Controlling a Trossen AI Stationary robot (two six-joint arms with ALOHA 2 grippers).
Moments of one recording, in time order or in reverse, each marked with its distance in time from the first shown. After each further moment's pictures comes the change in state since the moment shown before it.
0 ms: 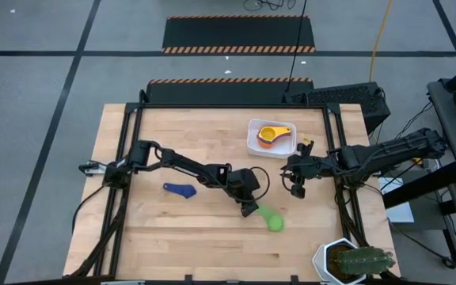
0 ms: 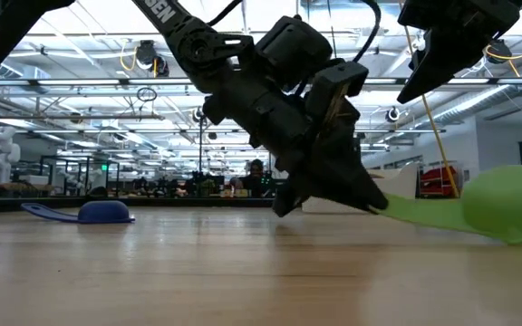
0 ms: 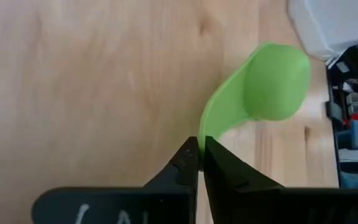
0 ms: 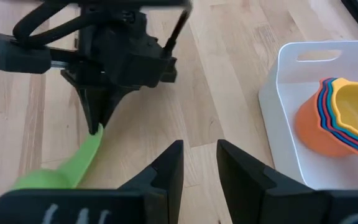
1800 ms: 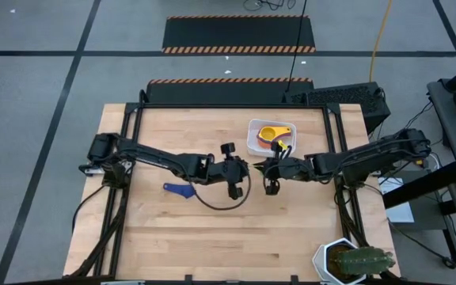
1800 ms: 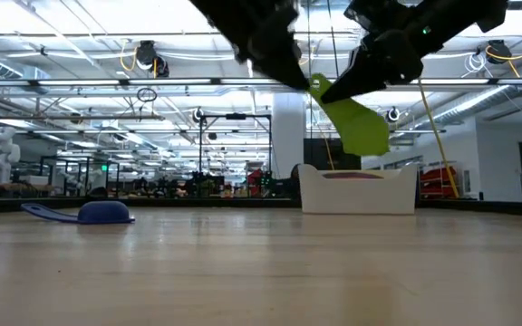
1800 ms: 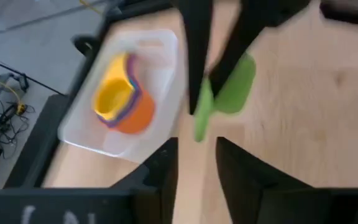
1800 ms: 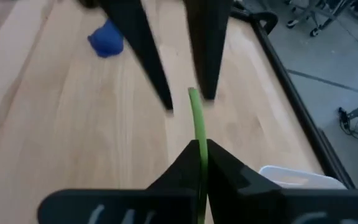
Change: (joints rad) left arm -0.071 -0.399 0.000 -0.372 -0.814 0.691; right arm -0.055 0.310 -0.021 0.594 0.134 -0.445
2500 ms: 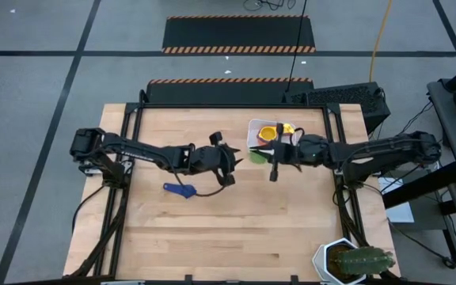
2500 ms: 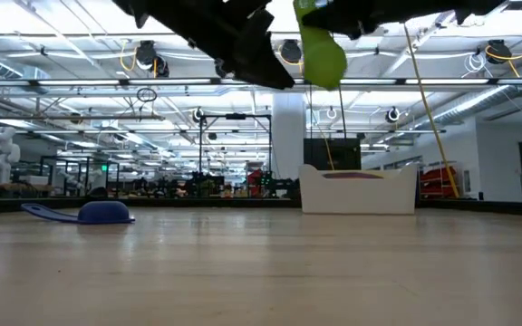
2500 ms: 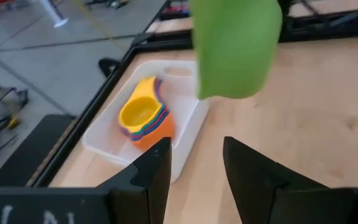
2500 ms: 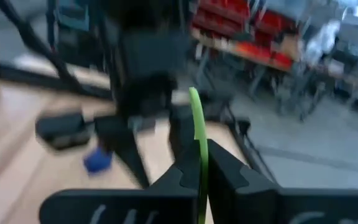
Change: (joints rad) left arm 0.086 -0.167 -0.295 0.365 0.067 -0.001; right arm -0.138 -0.135 0.000 0.329 -0.238 -0.130
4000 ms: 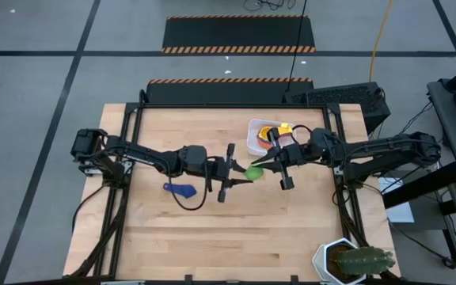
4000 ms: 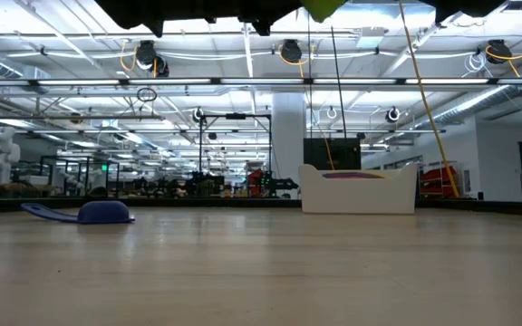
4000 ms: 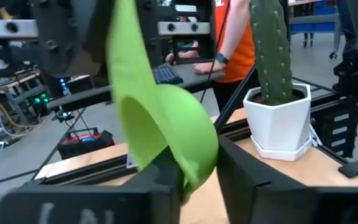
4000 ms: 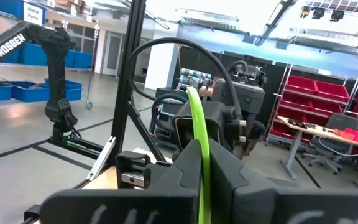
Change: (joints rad) left arm -0.020 0.012 -0.087 0.548 0.537 0.153; right arm -0.037 0.005 0.000 0.290 -0.497 0.130
